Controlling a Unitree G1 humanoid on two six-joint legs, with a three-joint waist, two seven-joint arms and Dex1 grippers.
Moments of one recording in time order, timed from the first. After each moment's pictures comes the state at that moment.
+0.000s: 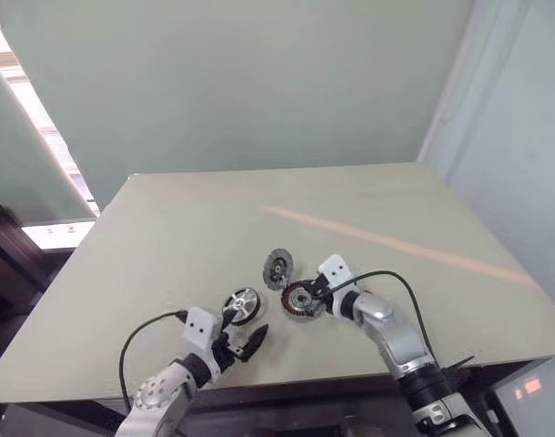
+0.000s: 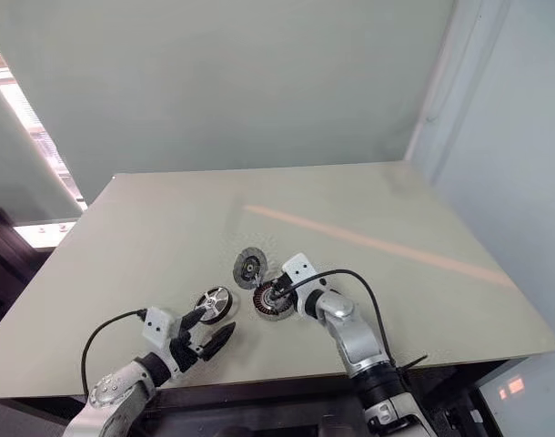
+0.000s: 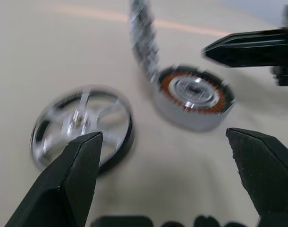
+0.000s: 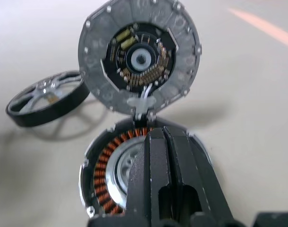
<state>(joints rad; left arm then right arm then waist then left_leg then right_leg) 0.31 0.29 0.05 -0.28 -0.41 0.38 -0.48 -0.32 -0.09 0.25 0.23 0.03 0.23 0.55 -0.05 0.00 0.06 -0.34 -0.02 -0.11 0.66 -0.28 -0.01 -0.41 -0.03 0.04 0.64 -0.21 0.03</state>
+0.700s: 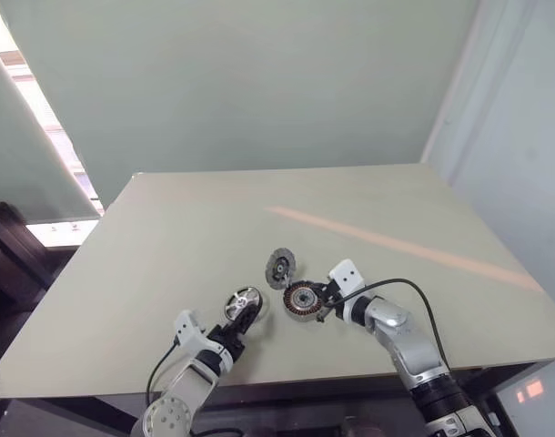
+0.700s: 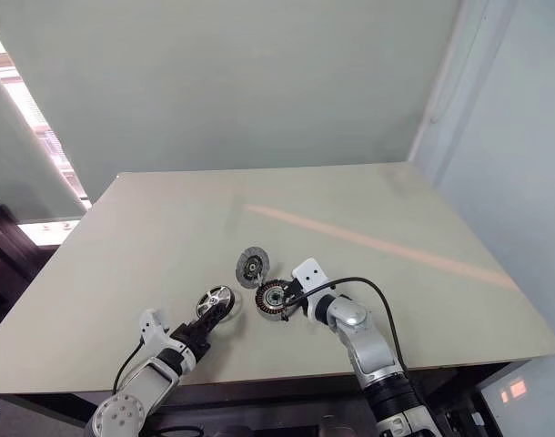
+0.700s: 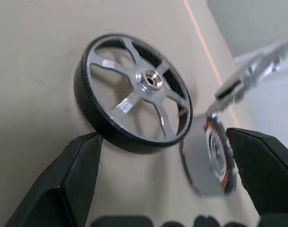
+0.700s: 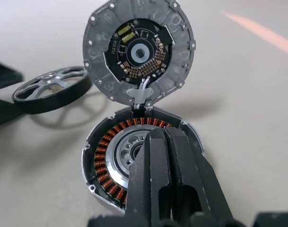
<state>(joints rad) 0.09 -0.04 0.37 -0.10 -0.90 0.73 -0.09 -0.27 -0.13 0.24 0.15 0.04 0.23 0.55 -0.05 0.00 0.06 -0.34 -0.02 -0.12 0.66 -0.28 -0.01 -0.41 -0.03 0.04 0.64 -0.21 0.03</state>
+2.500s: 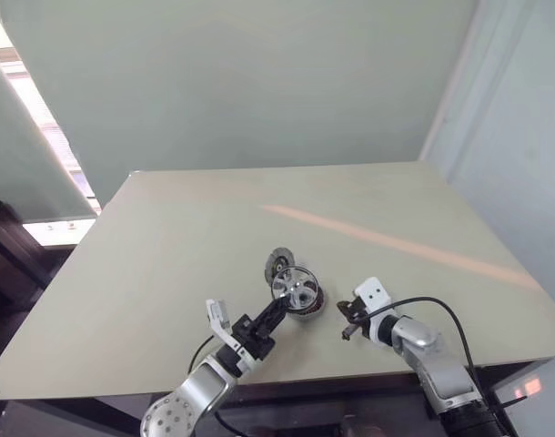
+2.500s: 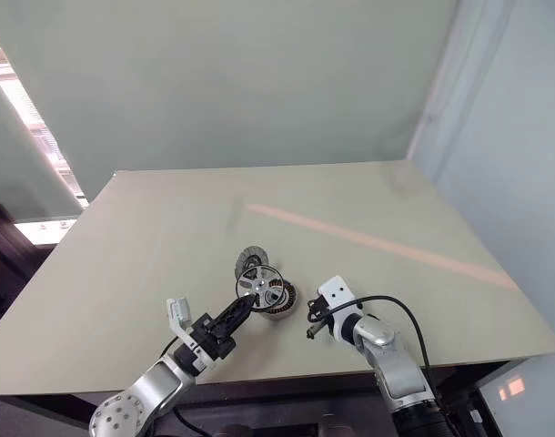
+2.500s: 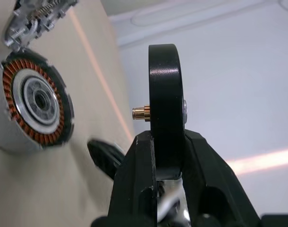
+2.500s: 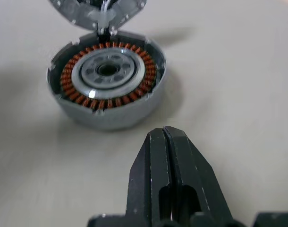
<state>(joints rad) 0.14 -0.01 0.21 -0.20 -1.27 0.86 -0.28 -0.10 -0.25 0.19 0.03 0.05 0.30 0.56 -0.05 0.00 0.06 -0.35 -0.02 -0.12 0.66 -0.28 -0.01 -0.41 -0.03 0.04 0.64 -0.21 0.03</state>
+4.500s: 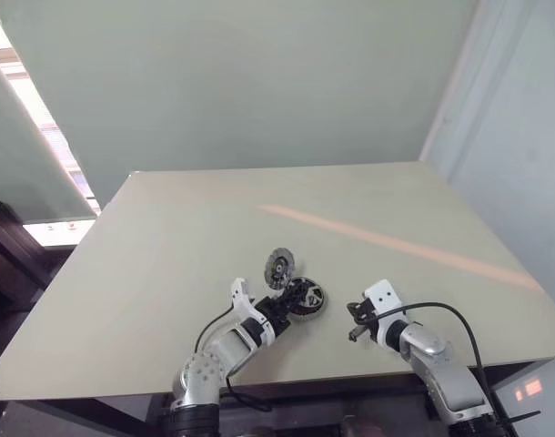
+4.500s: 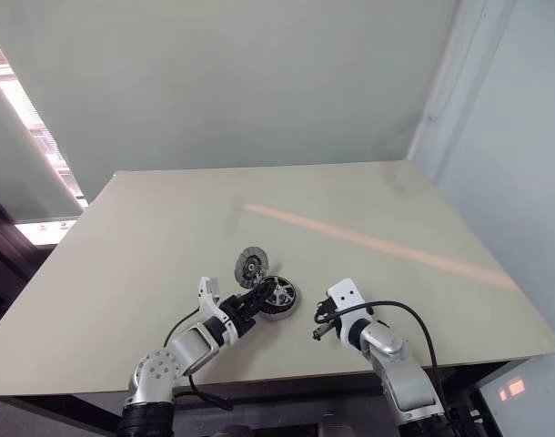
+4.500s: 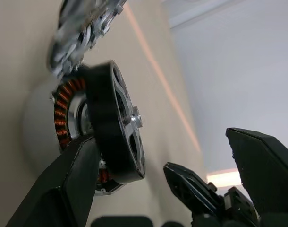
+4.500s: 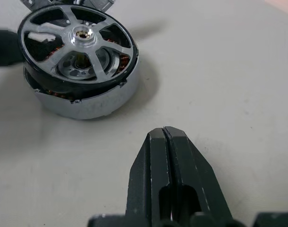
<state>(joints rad) -0.10 -0.02 0.19 -0.04 -0.96 0.87 -0.17 -0.04 -0.25 0.16 -0.06 0.06 0.35 0.48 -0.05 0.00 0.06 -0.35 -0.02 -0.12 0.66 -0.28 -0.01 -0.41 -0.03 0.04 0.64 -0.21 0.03</state>
